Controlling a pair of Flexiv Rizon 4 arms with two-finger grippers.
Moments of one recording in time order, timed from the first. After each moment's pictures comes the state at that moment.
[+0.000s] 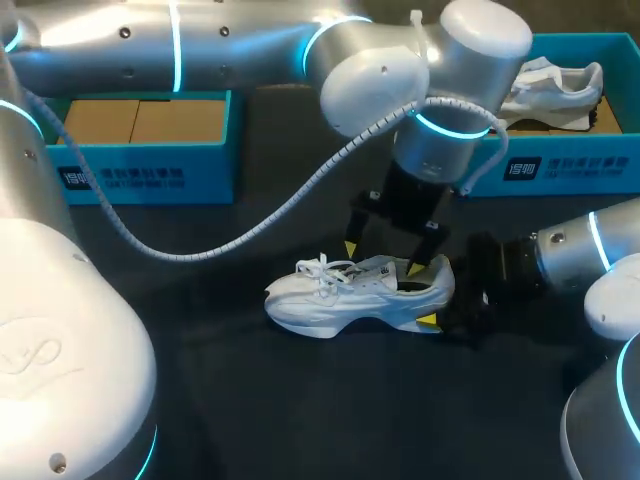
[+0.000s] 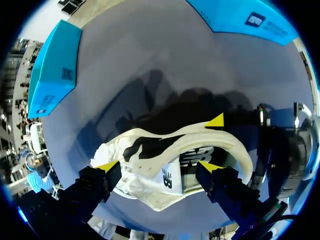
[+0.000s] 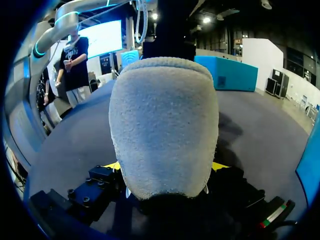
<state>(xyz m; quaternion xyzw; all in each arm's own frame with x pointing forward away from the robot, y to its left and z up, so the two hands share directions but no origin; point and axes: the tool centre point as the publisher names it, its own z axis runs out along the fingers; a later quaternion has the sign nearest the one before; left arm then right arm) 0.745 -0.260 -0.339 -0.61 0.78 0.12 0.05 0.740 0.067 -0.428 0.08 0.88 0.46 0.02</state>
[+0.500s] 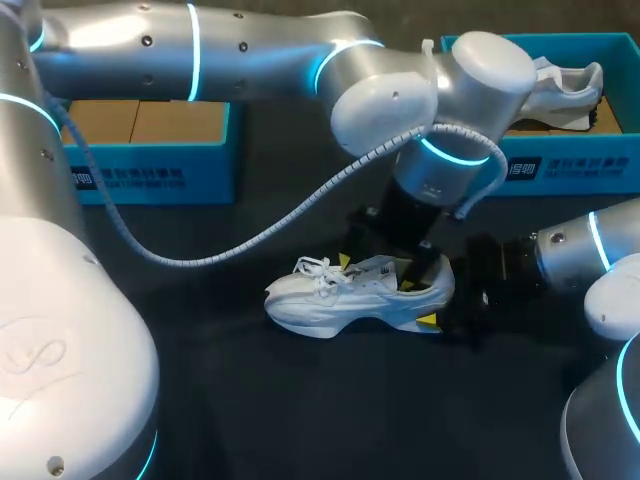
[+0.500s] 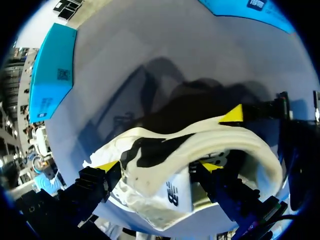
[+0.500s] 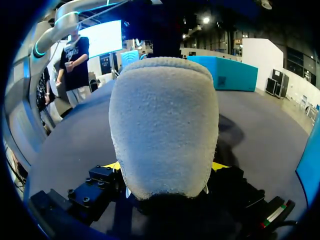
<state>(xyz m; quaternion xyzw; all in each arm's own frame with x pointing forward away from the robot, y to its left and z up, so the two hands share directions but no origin) 0.742 -0.246 -0.368 -0.60 0.78 0.15 0.07 0.740 0.067 -0.428 0.08 0.88 0.46 0.02</state>
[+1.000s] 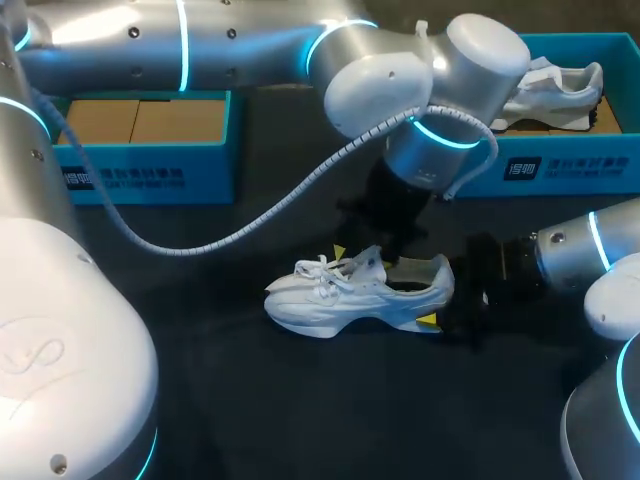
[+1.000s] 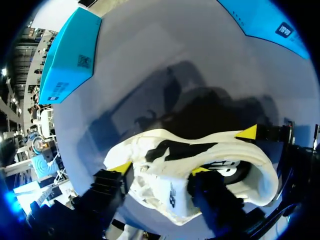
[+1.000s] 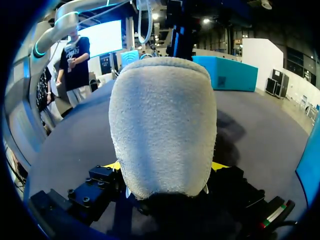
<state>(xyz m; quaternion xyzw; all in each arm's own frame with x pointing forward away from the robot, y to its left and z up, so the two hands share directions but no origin) 0.754 -0.225 -0.346 -0.65 0.73 0.16 0.09 0.740 0.067 -0.428 0.08 0.88 0.46 0.02</state>
